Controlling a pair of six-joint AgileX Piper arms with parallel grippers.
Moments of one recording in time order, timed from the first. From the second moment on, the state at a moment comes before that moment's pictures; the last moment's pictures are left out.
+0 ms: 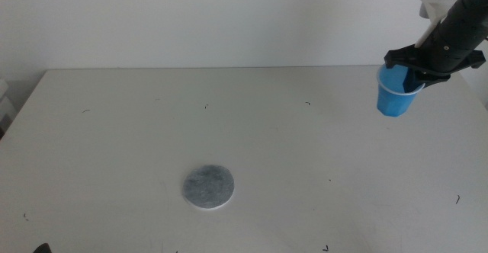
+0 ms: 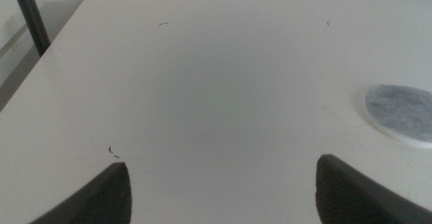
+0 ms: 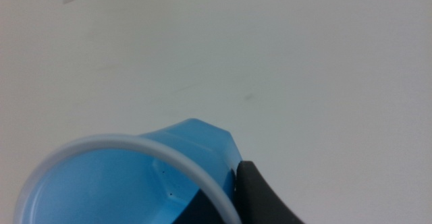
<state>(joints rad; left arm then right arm) -0.07 -0.01 0.03 0.06 0.37 -0.15 0.07 1.90 -1.66 0.09 1.04 0.03</state>
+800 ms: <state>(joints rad) -0.07 -0.01 0.03 0.06 0.37 -0.15 0.67 1.92 -1.66 0.14 1.00 0.21</state>
